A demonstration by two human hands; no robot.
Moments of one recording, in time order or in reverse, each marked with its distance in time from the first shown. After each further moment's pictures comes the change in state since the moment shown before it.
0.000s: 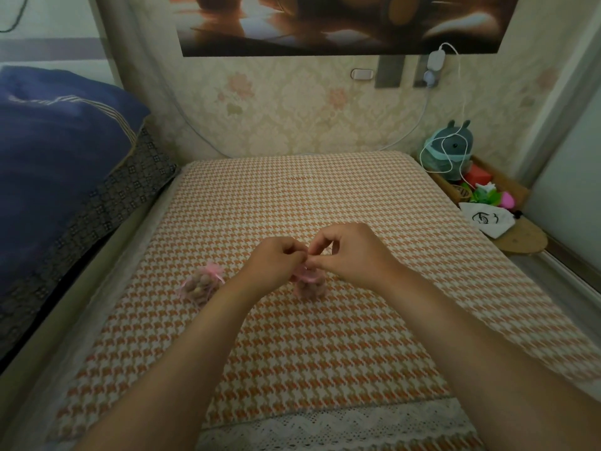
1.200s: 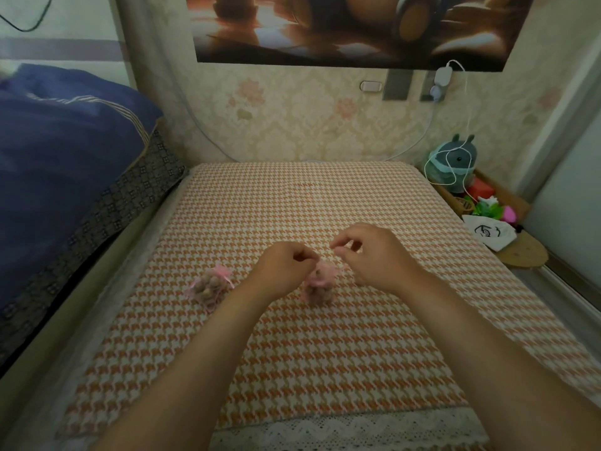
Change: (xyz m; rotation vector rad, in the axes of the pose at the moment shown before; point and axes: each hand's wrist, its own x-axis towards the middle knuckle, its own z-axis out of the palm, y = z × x) left_hand -0.005 0.003 -0.004 0.157 0.029 0.034; right_hand 0.001 0.008 -0.014 -0.173 0.054 0.039
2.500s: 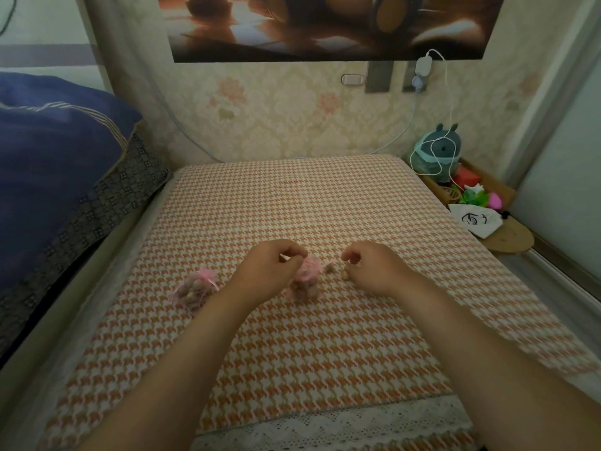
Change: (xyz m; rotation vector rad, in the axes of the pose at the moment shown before) left_hand -0.003 0.000 0.005 0.050 0.024 0.098; right_hand -0.011 0.061 0.016 -0.108 -0.179 0.331
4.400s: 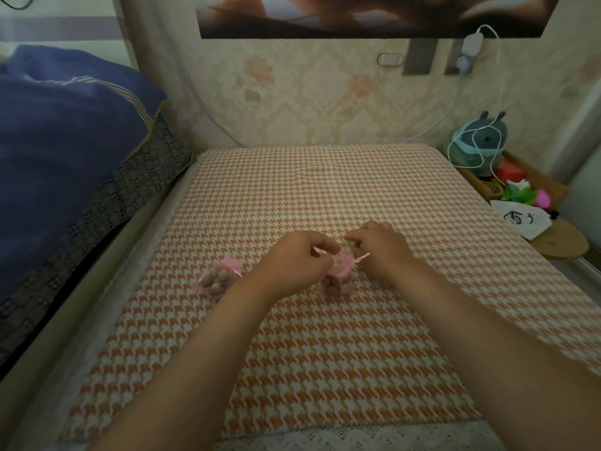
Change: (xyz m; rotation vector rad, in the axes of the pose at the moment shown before) left_hand 0.007 -0.009 -0.011 0.003 -0.110 0.012; right_hand 0.049 -0.035 0.032 -0.345 0.046 -0.127
